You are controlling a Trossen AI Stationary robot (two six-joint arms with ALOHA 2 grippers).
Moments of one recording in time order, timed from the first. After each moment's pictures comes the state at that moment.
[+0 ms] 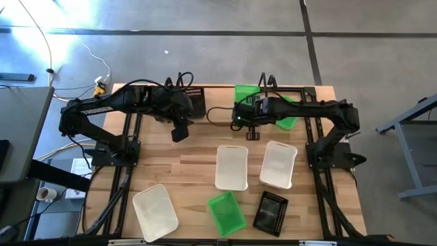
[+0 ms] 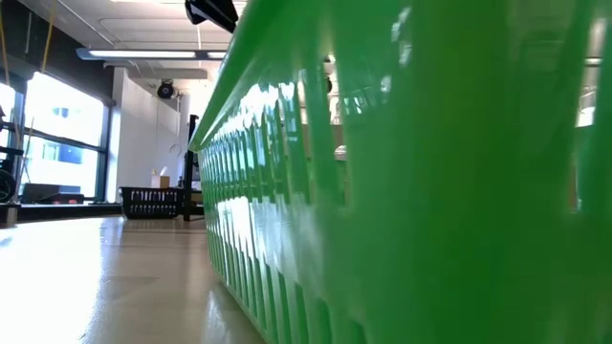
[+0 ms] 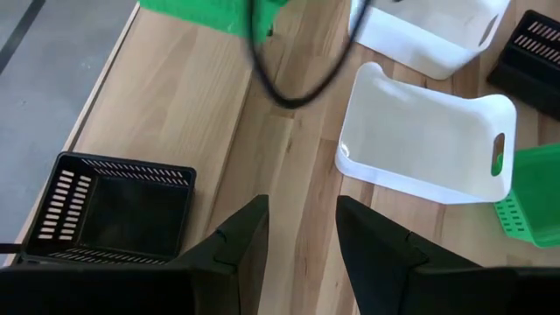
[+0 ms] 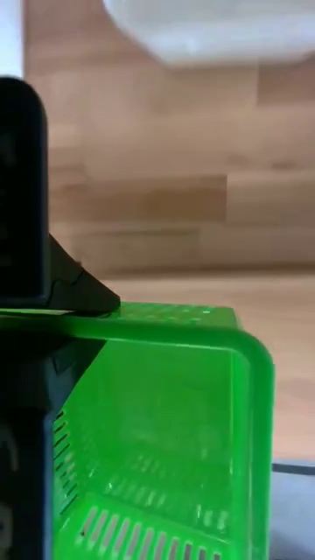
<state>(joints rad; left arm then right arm) 0.24 1.34 1.51 -1.08 -0.09 -0.09 -0.16 1.68 1.45 -1.01 0.37 -0.27</state>
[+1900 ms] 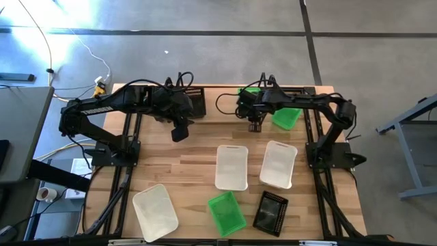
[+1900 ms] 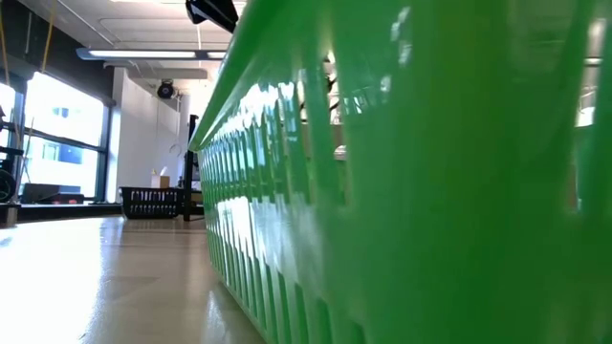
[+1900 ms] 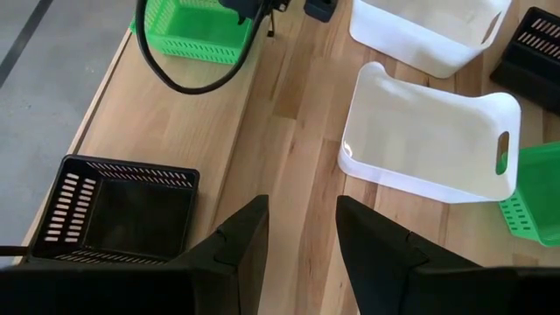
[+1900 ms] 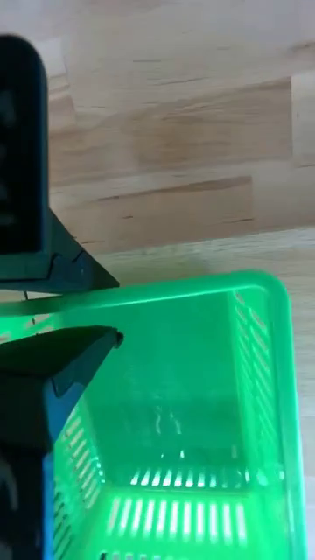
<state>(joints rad) 0.24 1.34 1.51 -1.08 -0.10 -0.08 -0.39 1.73 1.25 -0.82 0.19 -0.36</state>
